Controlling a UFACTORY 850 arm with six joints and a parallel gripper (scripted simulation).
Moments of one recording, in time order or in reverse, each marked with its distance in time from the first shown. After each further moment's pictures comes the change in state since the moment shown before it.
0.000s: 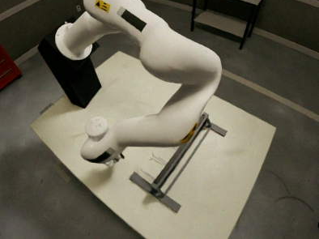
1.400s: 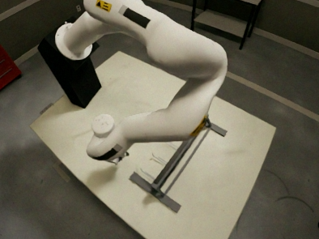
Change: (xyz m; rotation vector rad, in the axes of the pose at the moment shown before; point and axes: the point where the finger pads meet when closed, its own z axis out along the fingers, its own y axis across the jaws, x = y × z) arm -0.013 -0.015 -0.004 -0.016 0.007 -0.105
